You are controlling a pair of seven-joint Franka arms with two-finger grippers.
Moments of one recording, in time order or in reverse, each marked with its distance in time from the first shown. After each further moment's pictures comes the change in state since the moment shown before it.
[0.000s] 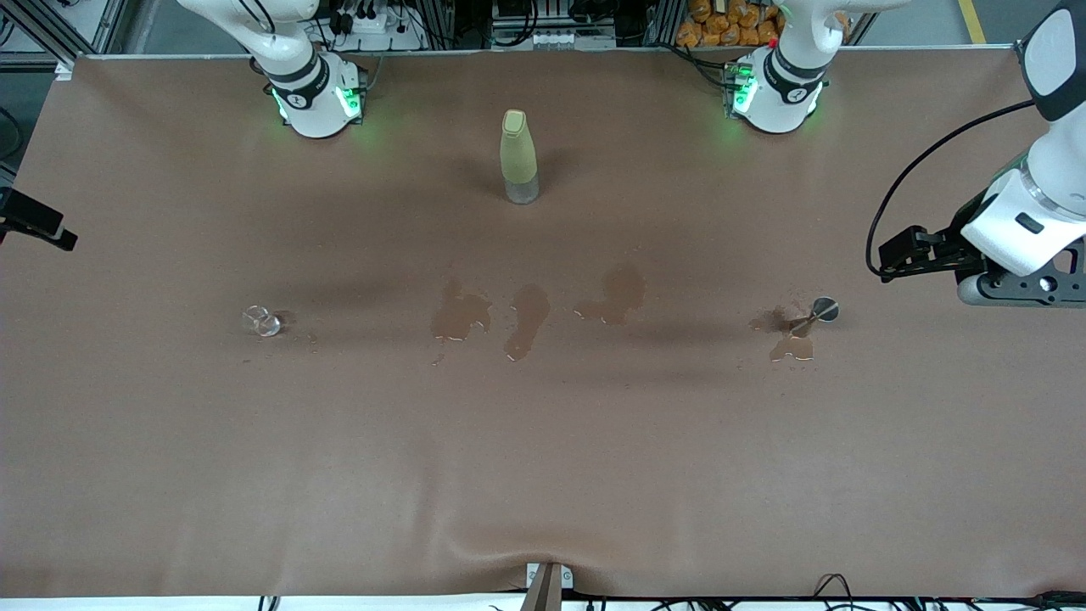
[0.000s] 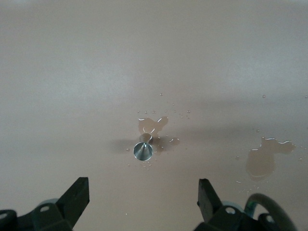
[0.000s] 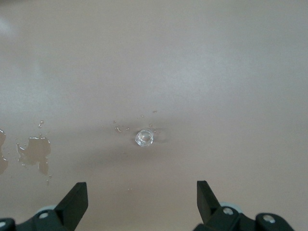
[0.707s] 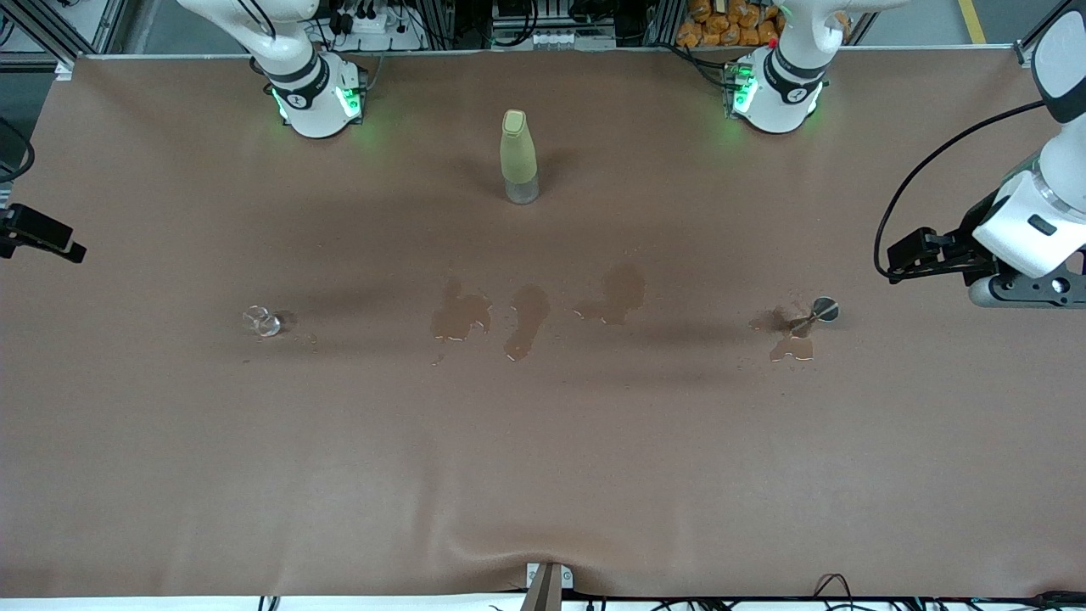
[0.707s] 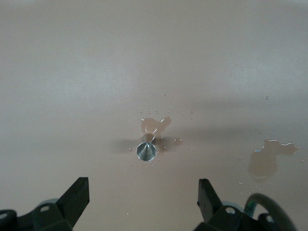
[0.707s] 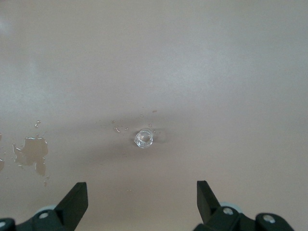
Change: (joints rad) left arm 0.011 0.005 0.002 0.002 0.000 0.000 0.001; right arm 0.001 0.031 0.001 0.000 -0.001 0.007 0.000
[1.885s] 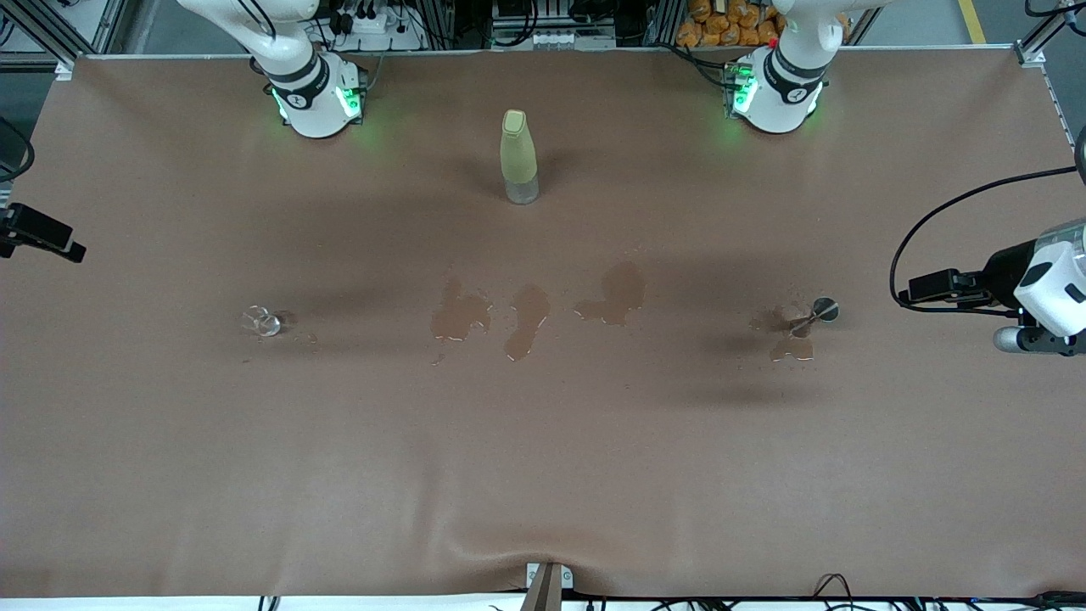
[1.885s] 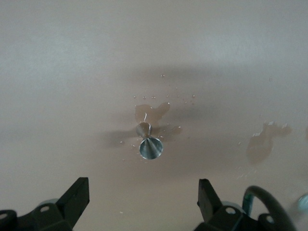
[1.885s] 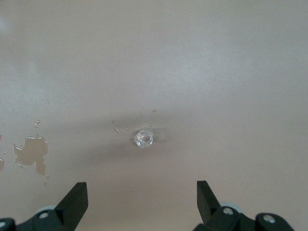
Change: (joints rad) left arm 0.169 0.138 0.003 -0.025 -0.171 -0.003 0.266; right arm 0.001 0.000 0.000 0.002 -0.001 -0.004 0.000
